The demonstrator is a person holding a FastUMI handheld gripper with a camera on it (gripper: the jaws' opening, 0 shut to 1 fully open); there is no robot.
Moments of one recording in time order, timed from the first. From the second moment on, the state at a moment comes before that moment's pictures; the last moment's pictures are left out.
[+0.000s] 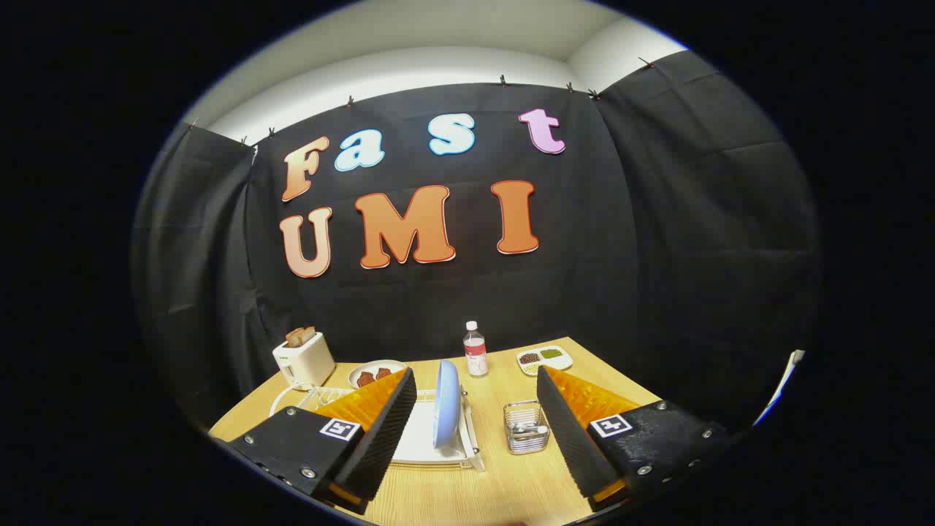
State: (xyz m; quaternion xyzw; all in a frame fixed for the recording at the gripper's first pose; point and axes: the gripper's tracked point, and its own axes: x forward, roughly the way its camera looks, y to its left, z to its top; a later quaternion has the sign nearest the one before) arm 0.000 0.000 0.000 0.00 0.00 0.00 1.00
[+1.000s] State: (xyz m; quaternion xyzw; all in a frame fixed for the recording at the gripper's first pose) arm 0.035 0.018 -0.006 -0.06 0.03 0.02 1.00
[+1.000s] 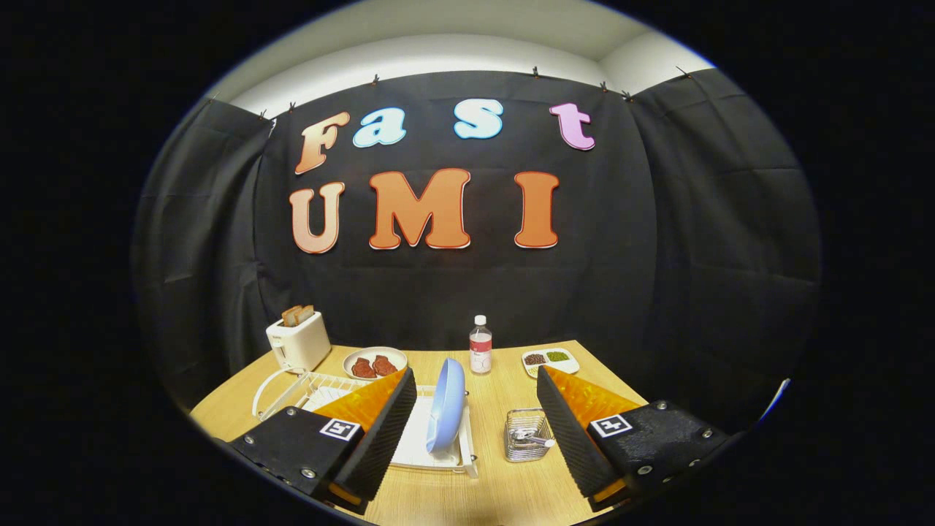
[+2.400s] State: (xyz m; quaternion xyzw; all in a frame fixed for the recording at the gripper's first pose) arm 0.181 0.039 -0.166 -0.04 0.33 -0.03 0.94
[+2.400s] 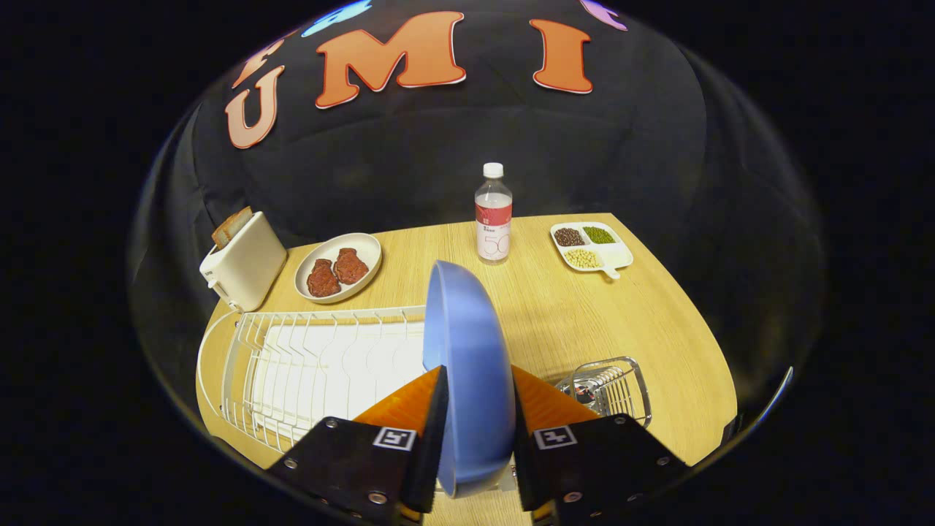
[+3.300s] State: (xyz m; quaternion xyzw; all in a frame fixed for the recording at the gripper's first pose) arm 0.177 0.041 -0.118 -0.16 0.28 -0.09 0.94
